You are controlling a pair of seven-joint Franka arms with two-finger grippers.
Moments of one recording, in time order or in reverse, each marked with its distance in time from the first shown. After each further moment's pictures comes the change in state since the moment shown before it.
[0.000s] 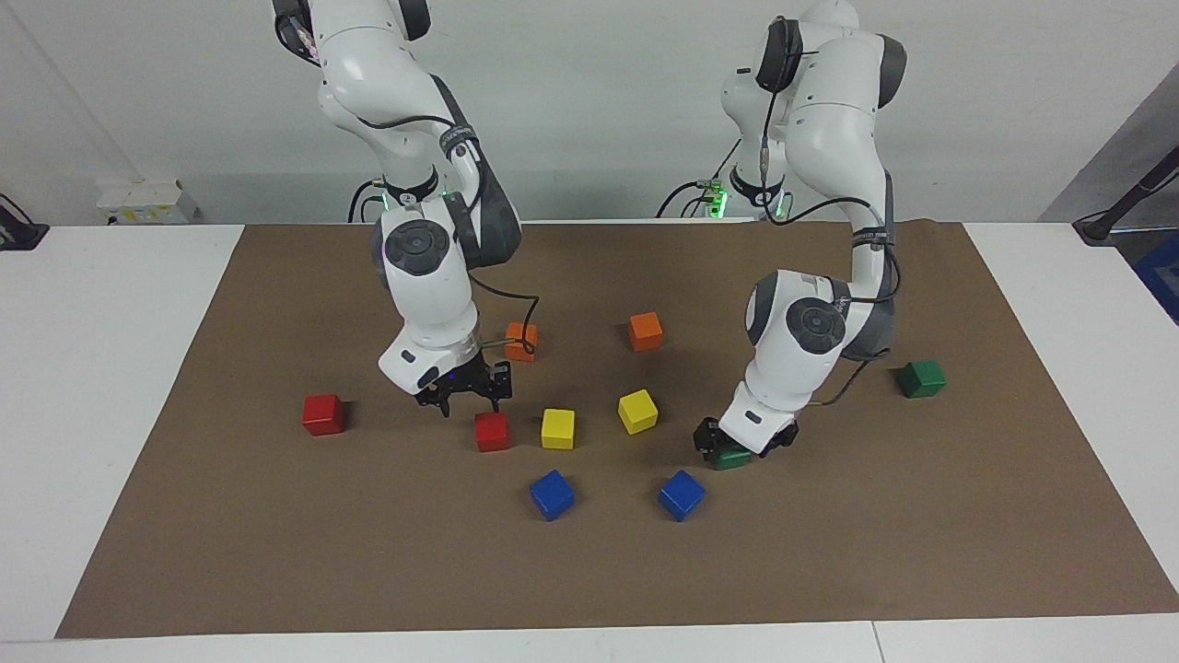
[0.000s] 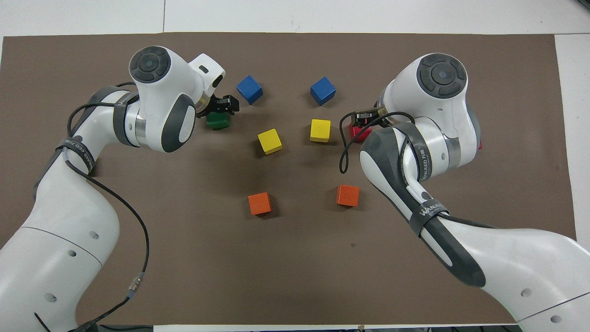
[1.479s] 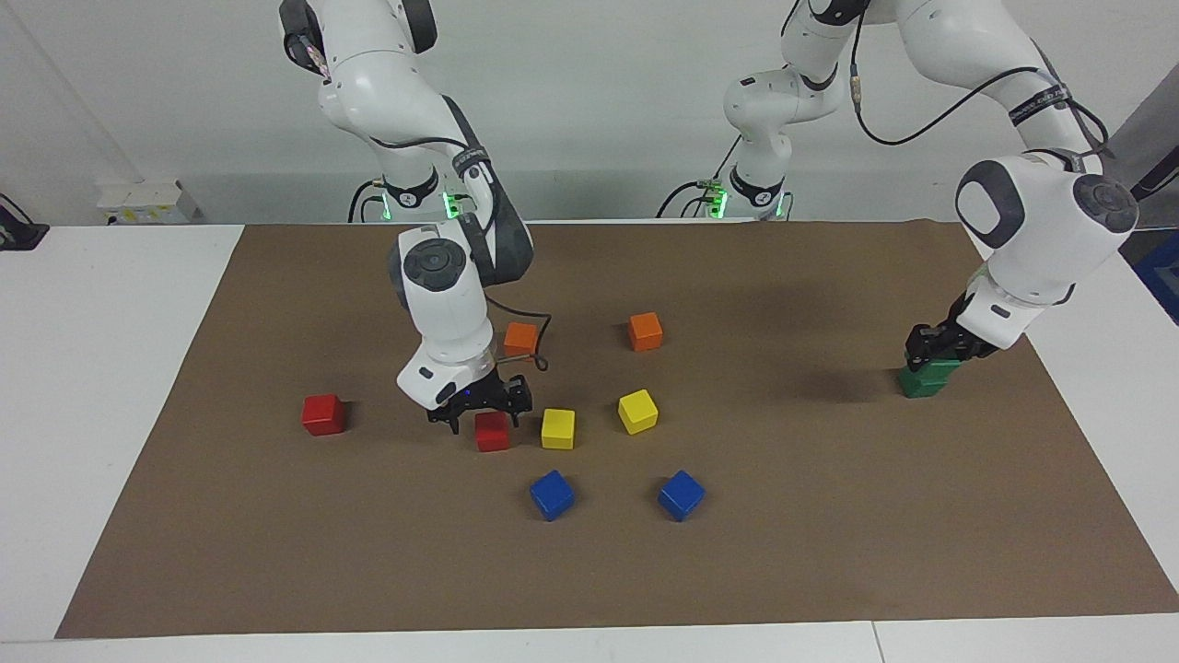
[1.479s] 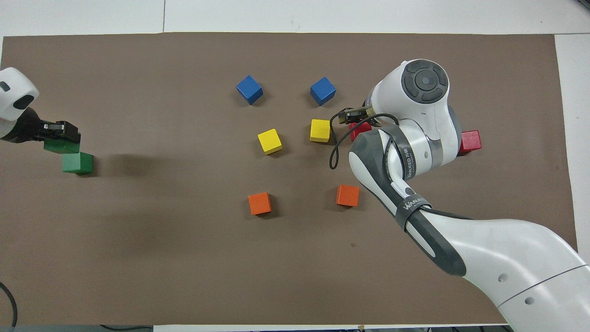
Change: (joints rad) left arm 0.478 -0.405 0.031 -0.277 0.002 -0.209 0.566; right arm 0.026 0.056 -0.006 0.015 0.002 0.070 0.001
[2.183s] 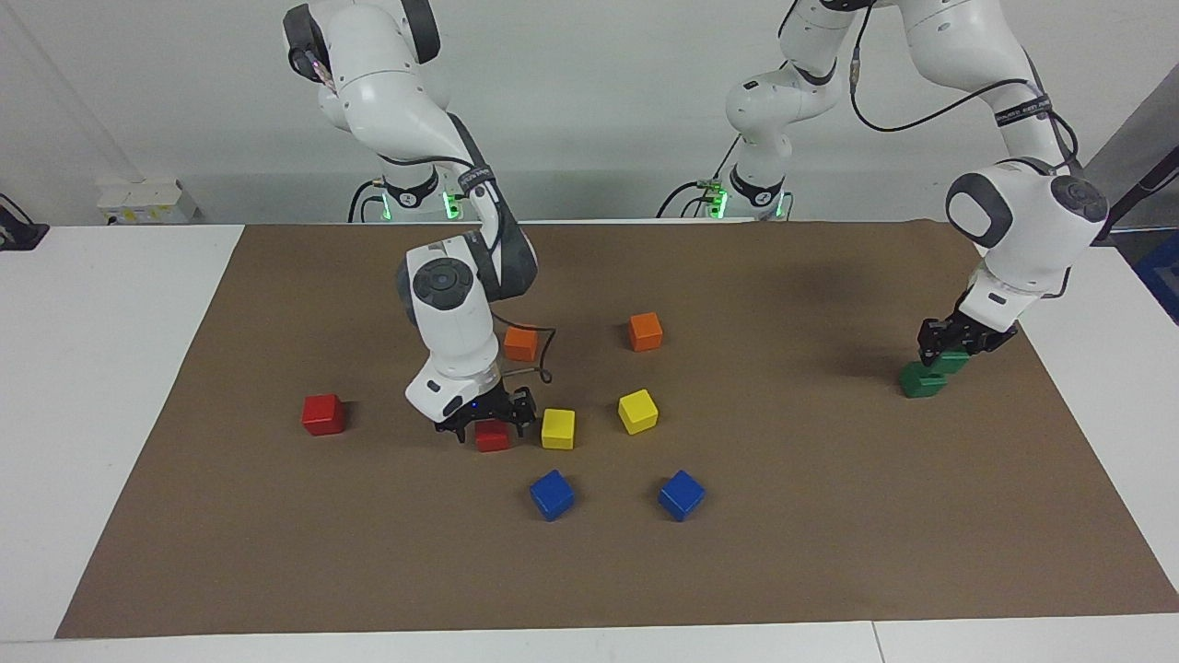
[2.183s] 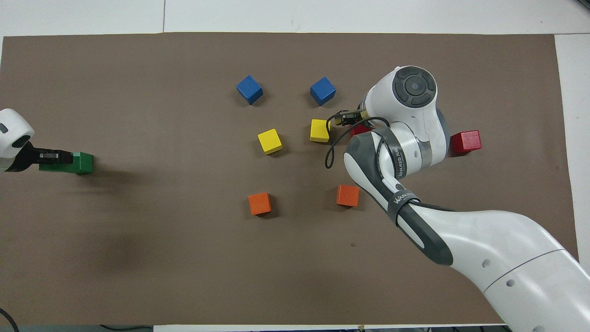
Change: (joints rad) left arm 0.077 -0.059 -0.001 -0.248 -0.002 0.278 0.087; right arm 0.003 0.058 0.001 -0.002 0.000 0.057 0.019
